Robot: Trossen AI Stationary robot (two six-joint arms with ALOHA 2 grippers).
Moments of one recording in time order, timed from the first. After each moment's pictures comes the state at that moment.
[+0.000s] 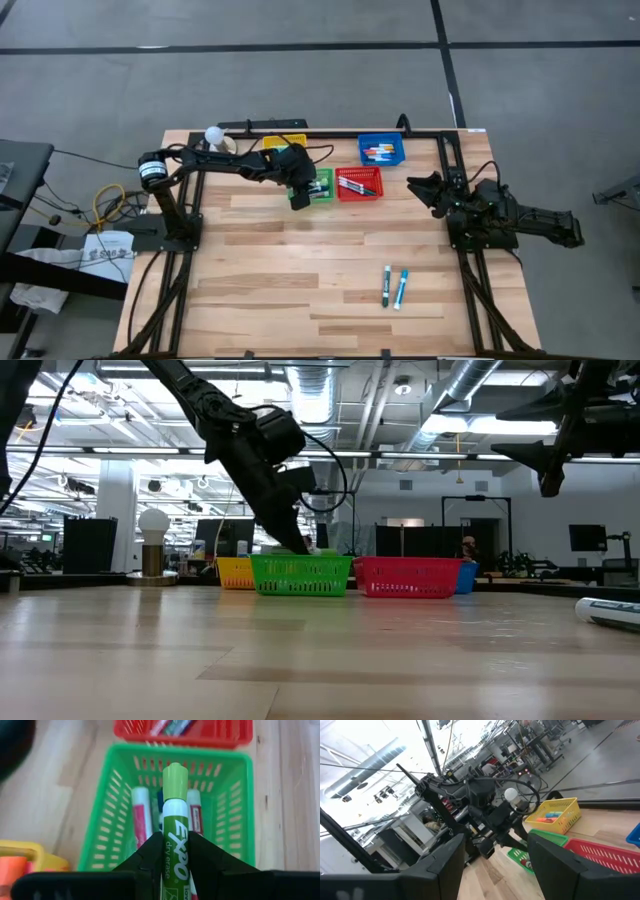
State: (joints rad) left arm 0.33 1.77 1.05 -0.18 0.06 0.25; right arm -0.16 0.01 0.09 0.04 0.14 0.63
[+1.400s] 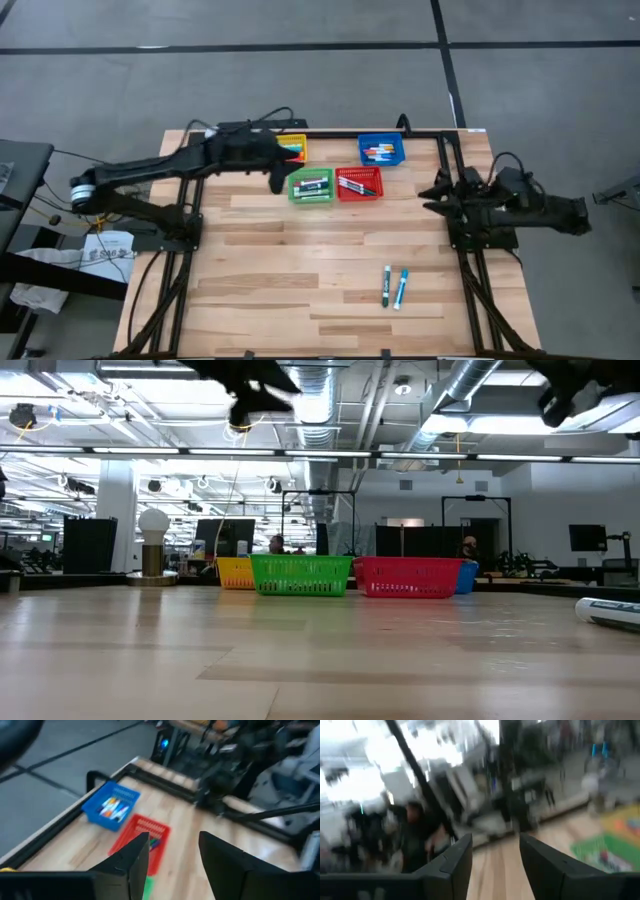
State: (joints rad) left arm 0.27 1.22 1.04 -0.17 0.05 -0.21; right arm -0.06 0.12 0.38 -0.11 -0.17 0.42
